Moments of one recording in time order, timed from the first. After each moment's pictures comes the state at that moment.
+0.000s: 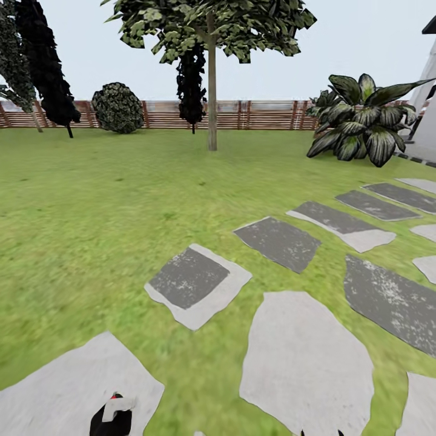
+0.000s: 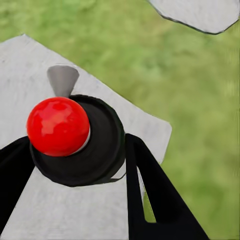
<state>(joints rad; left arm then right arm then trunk) -0.35 0.06 0.16 -0.23 -0.11 -0.45 0.03 -0.13 -0.05 0.00 -0.31 0.11 -0.79 -0.16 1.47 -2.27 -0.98</state>
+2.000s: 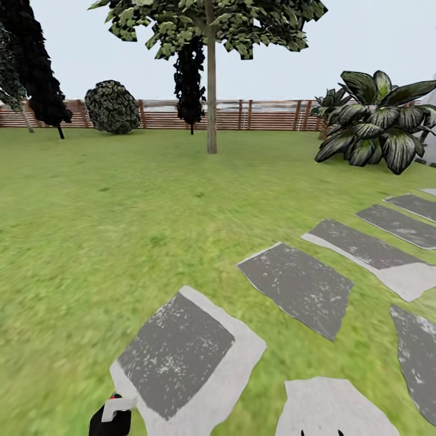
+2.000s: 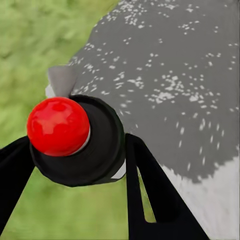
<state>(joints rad) -0.35 0.06 0.16 -0.23 -0.11 -0.44 0.03 -0.13 -0.05 0.00 -0.31 0.11 -0.79 -0.16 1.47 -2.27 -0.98</state>
